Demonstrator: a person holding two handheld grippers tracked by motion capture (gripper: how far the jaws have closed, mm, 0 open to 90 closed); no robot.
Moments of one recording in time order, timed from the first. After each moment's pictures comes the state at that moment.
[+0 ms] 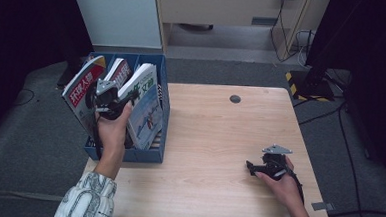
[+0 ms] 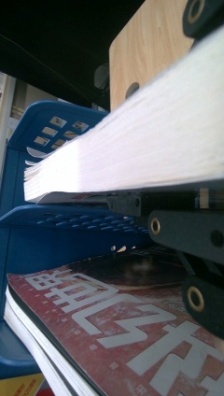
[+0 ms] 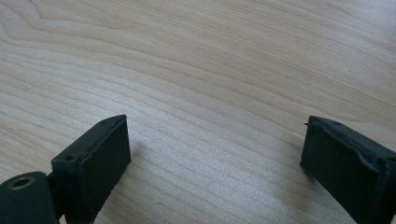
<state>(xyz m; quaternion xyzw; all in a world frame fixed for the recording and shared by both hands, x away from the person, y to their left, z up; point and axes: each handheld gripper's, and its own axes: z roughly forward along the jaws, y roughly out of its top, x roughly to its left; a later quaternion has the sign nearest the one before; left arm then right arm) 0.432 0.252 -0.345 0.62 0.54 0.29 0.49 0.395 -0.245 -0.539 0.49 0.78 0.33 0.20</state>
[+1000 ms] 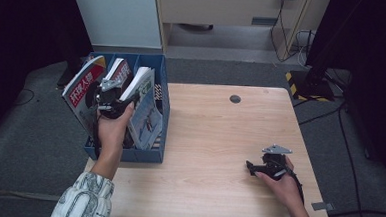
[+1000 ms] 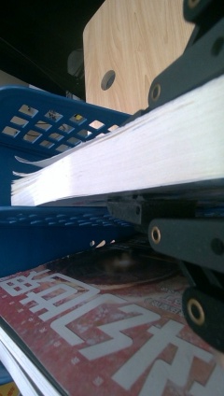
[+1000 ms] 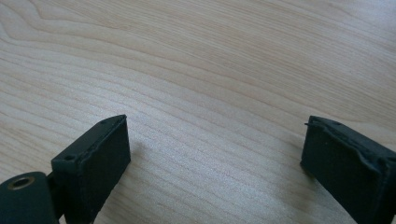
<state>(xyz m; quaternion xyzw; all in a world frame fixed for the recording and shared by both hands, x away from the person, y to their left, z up) 0.436 0.248 -0.344 0.65 0.56 0.28 0.44 0.395 -0.245 -0.539 0.49 0.78 0.33 0.20</state>
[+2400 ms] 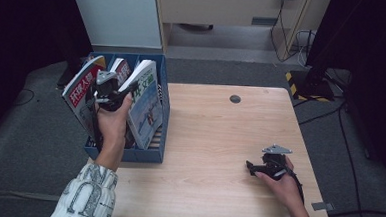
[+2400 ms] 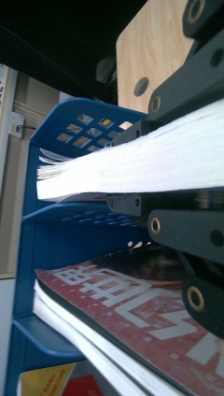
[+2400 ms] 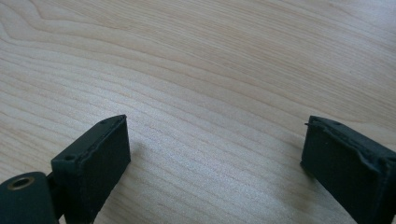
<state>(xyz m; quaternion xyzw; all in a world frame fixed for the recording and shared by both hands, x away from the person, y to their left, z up) 0.445 0.250 -0.326 0.61 0.55 0.31 0.48 0.395 -0.245 -0.539 0.49 0.78 0.33 0.20</state>
